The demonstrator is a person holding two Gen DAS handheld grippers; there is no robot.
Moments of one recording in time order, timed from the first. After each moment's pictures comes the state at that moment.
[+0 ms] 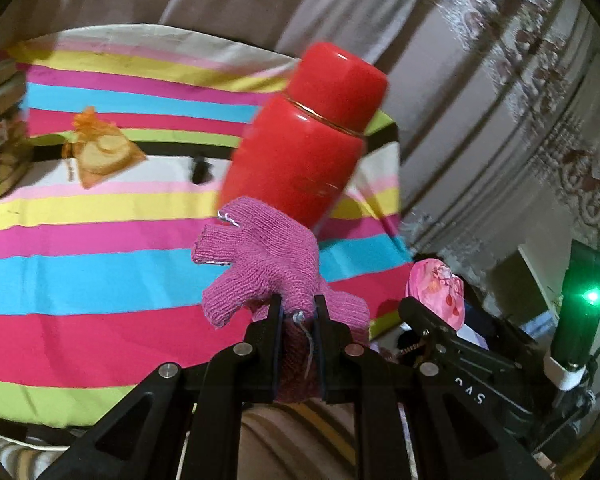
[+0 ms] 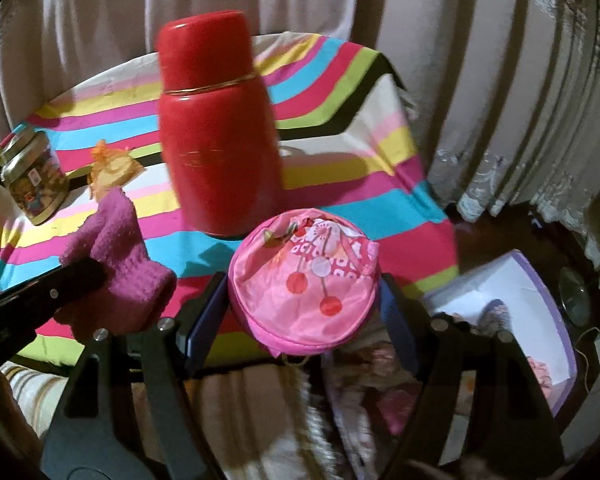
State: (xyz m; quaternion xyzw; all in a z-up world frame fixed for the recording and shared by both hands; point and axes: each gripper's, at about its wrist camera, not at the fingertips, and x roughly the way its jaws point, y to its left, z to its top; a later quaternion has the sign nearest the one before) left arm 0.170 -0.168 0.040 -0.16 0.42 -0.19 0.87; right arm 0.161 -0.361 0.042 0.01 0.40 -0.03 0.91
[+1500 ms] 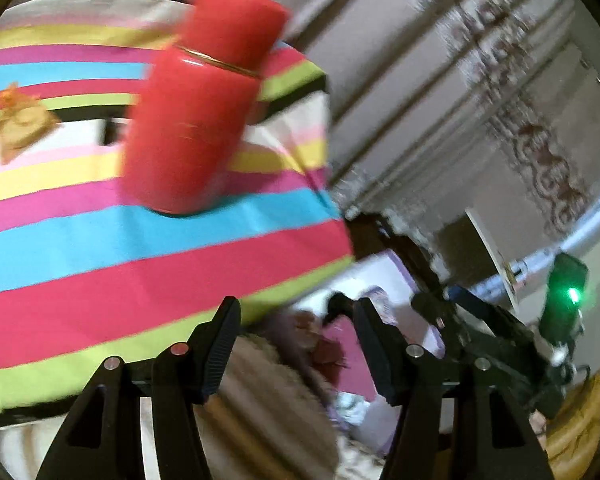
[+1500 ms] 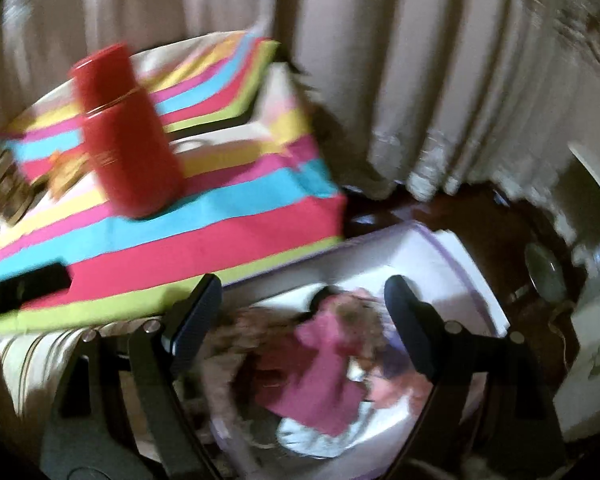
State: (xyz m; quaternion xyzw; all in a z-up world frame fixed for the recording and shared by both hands) left arm 0.165 -0.205 0.038 -0.17 0.46 -0.28 0.82; right arm 0.117 -0.447 0.058 0.00 0.42 -0.07 0.90
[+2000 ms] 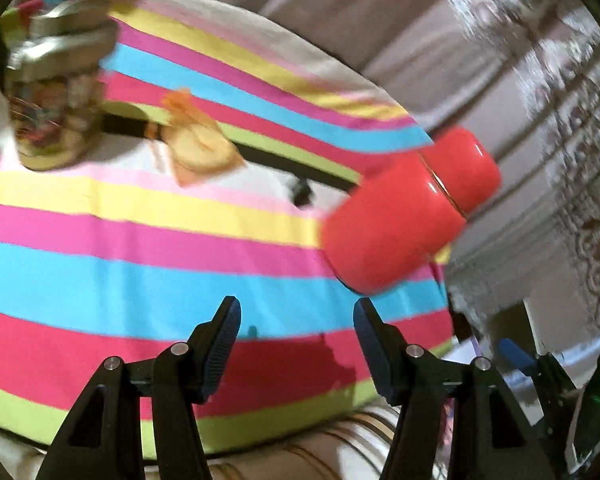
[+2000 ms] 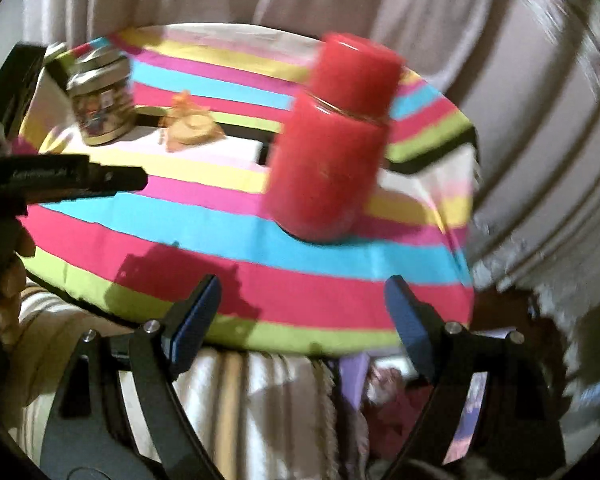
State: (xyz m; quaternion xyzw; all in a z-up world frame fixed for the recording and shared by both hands) left arm 0.198 -0.033 0.027 -0.24 0.43 -0.12 0.86; right arm 0.150 -0.258 0.062 -0.16 0.39 0.08 0.90
